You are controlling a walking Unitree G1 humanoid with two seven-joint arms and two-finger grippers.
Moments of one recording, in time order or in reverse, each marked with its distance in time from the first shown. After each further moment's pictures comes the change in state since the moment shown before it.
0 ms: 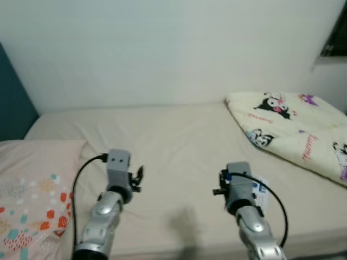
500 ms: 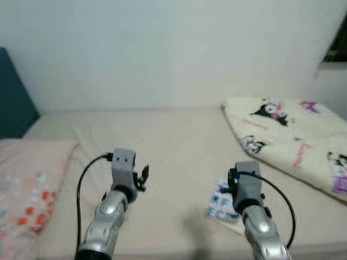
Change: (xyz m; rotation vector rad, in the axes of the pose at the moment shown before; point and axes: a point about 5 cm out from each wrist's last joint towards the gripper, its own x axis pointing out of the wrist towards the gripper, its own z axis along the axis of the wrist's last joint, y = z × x) left arm -0.001 0.007 -0.002 -0.004 0.016 0.034; right arm 0.000 0.004 -0.001 0.037 0.001 -0.002
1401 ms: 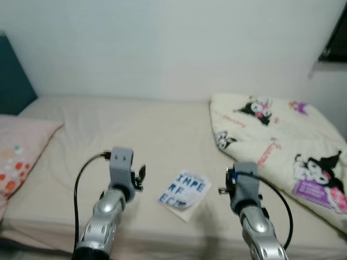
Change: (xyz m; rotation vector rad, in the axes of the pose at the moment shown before) left arm 0.003 -0.008 0.000 0.035 0.035 -0.041; right arm -0.001 -0.012 -0.001 -0.009 0.008 -0.048
